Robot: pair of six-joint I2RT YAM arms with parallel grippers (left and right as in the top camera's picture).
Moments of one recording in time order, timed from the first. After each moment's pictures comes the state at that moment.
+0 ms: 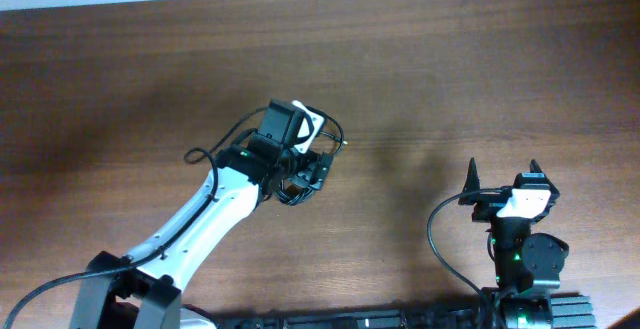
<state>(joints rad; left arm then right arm) -0.51 1.55 0.96 -0.47 0.08 -0.11 -0.12 0.01 0.01 -0.07 0.00 -0.05</state>
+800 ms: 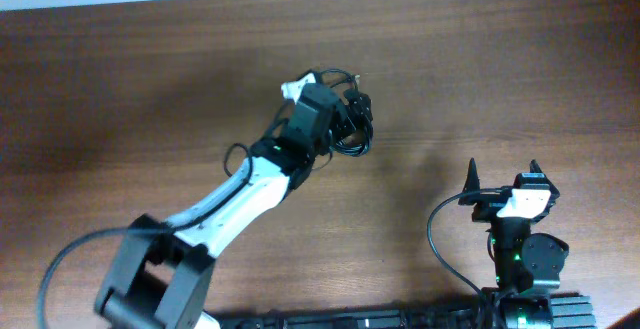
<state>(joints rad) -0.62 1.71 1.03 0.02 0.04 -1.04 -0.12 0.01 0.01 -0.07 0.00 -0.05</state>
